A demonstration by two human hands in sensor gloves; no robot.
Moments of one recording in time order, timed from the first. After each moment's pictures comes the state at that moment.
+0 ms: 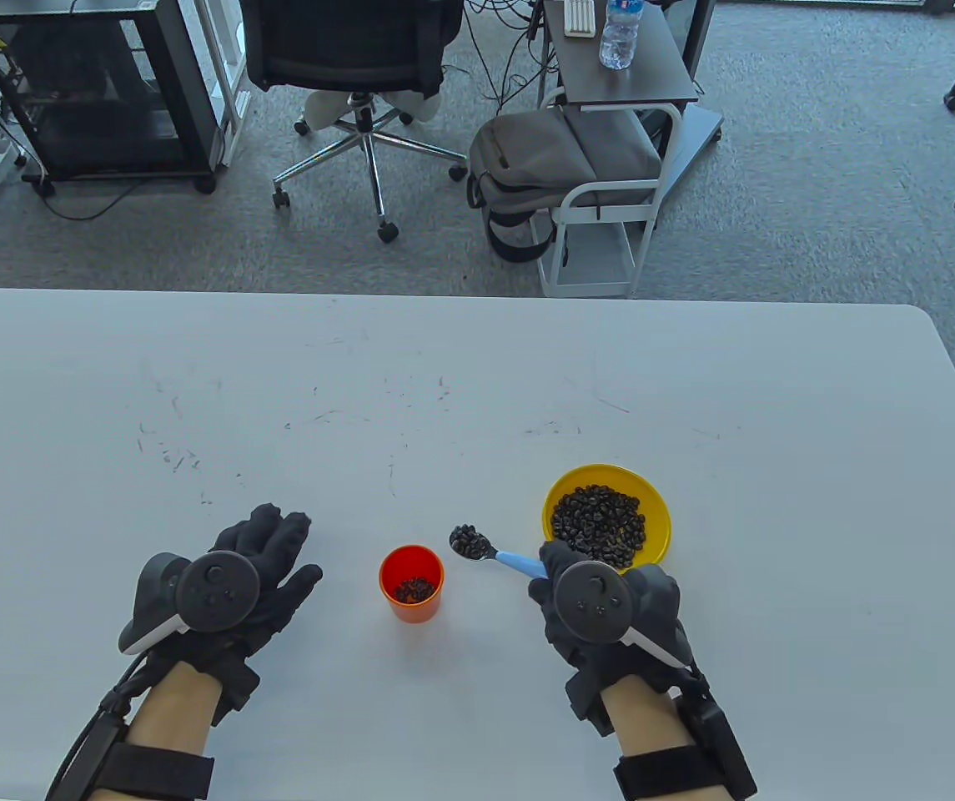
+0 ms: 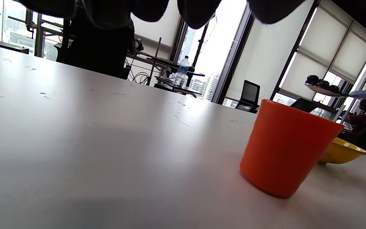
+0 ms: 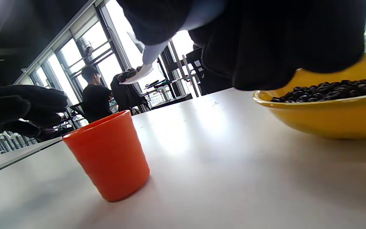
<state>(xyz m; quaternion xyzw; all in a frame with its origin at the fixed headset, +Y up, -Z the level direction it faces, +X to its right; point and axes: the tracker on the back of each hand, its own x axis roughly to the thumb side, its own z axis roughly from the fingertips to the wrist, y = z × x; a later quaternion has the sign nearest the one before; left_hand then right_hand) -0.275 -0.701 -0.266 -0.04 -0.20 0.15 0.97 0.082 -0.684 -0.251 0.20 0.01 0.96 0.20</state>
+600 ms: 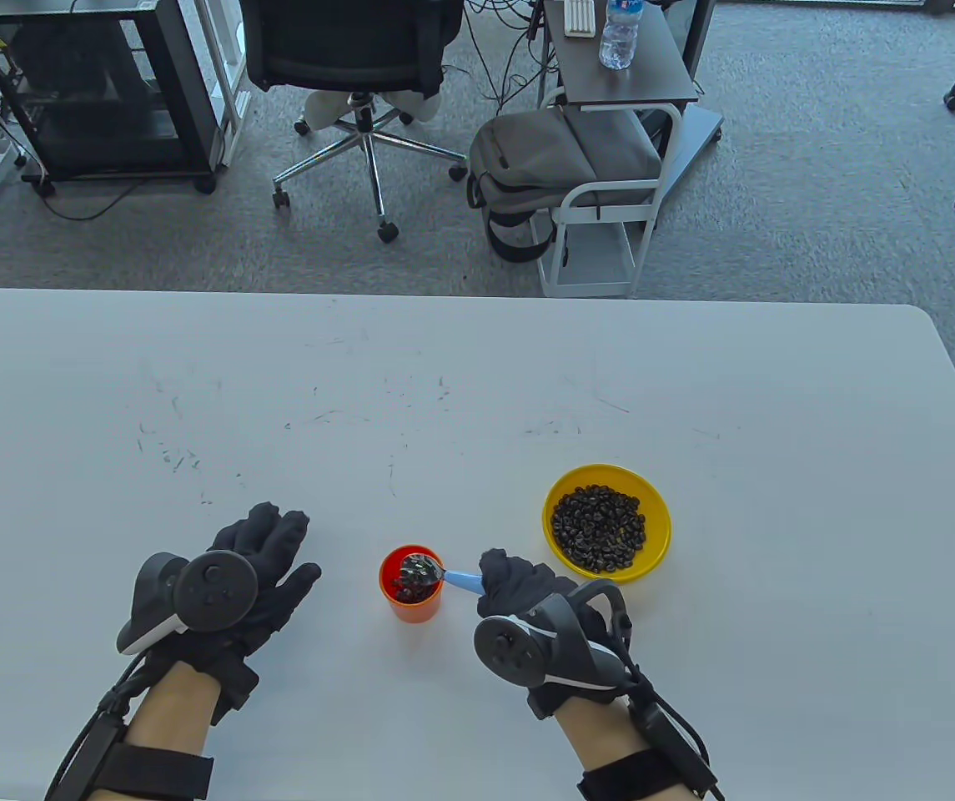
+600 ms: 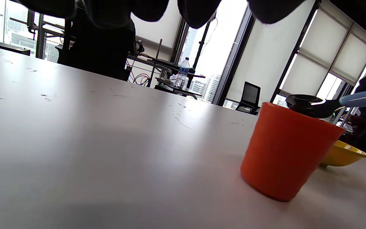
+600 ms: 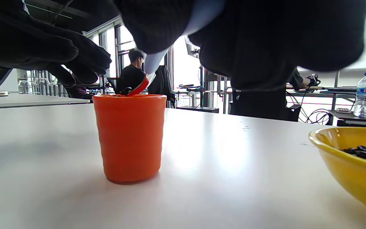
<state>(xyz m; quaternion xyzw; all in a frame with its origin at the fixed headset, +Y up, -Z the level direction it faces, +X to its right) -0.275 -0.700 -0.266 -0.04 -0.19 0.15 0.97 0.032 -0.685 -0.233 0.29 -0.08 0.95 0.04</state>
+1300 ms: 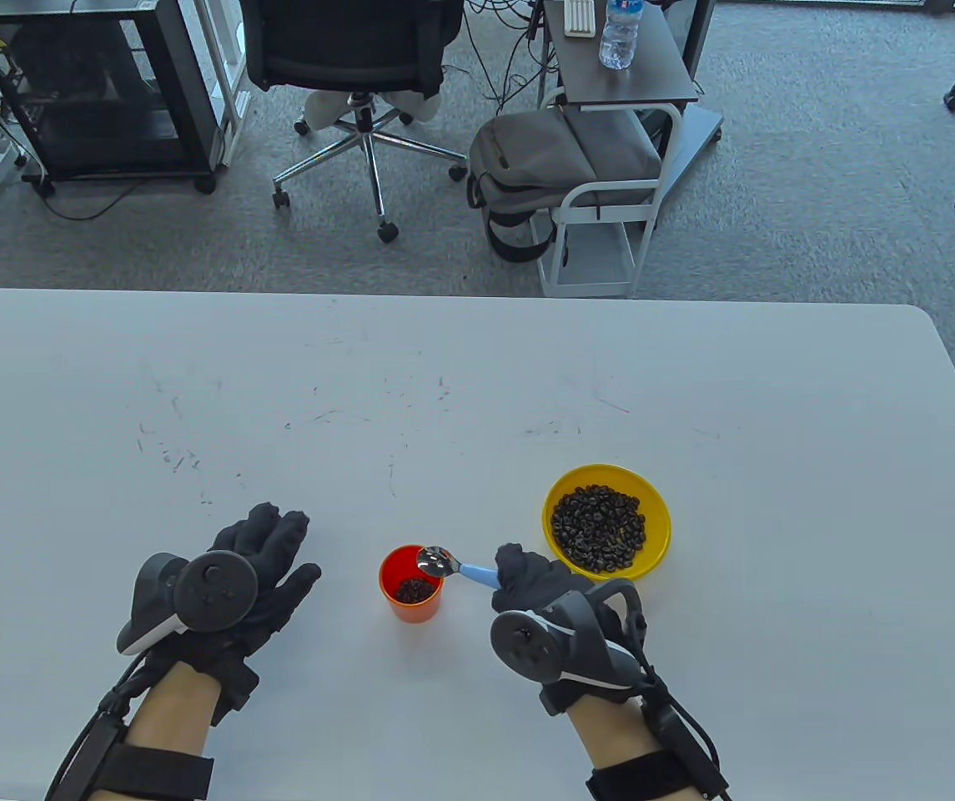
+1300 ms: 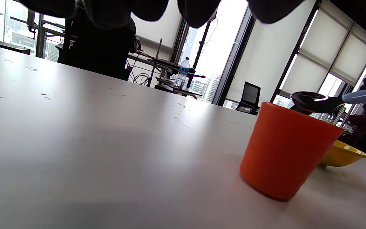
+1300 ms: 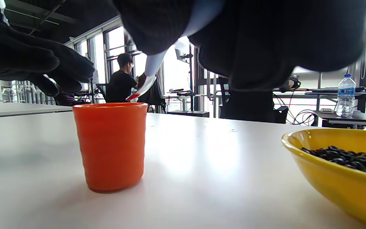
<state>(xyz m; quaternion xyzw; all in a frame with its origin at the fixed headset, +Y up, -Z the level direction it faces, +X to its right) -0.275 -0.700 -0.266 -0.04 -0.19 0.16 0.97 0.055 -0.677 -0.236 0.26 -0.09 0.96 0.06</state>
